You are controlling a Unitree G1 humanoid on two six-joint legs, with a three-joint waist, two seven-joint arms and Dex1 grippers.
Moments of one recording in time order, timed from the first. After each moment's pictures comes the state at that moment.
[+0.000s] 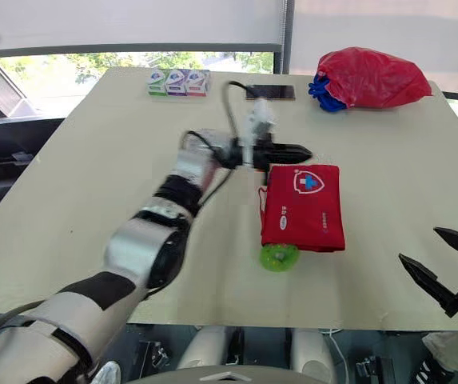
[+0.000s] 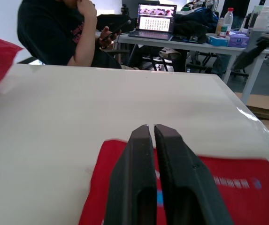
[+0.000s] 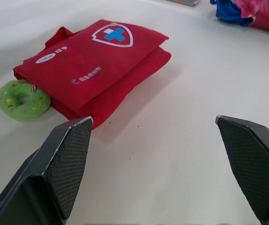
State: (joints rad) left arm -1.13 0.16 -0.03 0.87 -0.16 0.12 -1.38; right arm 0.58 -0.66 -0.77 -0.54 0.71 0.38 0.91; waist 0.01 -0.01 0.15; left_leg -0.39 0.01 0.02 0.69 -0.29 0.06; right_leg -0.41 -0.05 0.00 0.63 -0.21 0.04
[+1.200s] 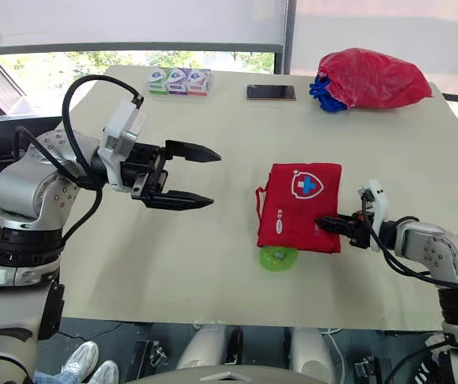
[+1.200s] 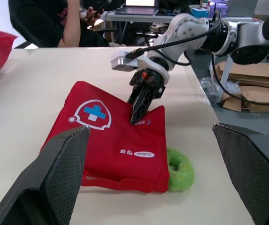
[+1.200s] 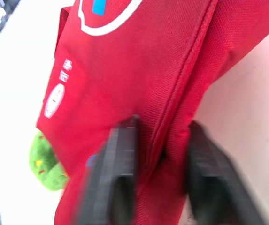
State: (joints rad) left arm -0.71 0.75 0.00 -0.14 -0.59 0.63 -1.41; right arm -0.27 -0.66 -0.15 -0.07 0.79 1.07 0.75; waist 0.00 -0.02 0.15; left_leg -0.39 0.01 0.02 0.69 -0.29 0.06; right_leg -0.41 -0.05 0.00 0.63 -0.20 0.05
